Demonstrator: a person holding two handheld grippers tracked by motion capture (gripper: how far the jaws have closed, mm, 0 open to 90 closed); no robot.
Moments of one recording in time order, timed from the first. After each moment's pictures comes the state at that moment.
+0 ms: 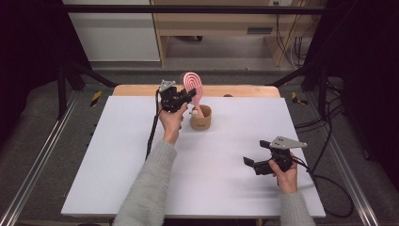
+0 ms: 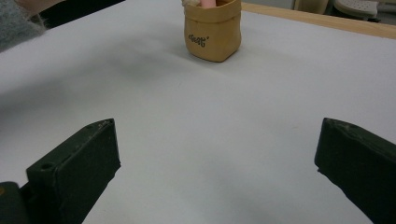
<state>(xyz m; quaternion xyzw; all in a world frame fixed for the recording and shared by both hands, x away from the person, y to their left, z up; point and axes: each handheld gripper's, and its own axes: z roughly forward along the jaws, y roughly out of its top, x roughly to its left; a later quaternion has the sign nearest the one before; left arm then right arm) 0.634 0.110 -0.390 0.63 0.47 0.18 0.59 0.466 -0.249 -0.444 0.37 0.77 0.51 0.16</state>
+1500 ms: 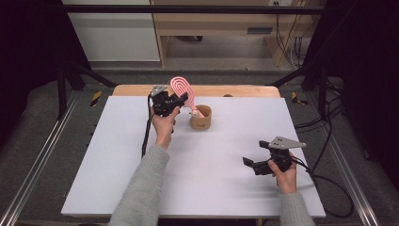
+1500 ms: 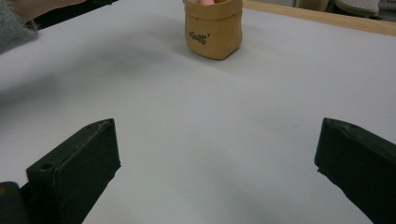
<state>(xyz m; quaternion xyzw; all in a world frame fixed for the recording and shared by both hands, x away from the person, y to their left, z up) 0.631 0.134 -0.405 0.62 0.50 0.19 0.57 0.466 -0.248 -0.445 0.36 0.77 0.50 0.16</state>
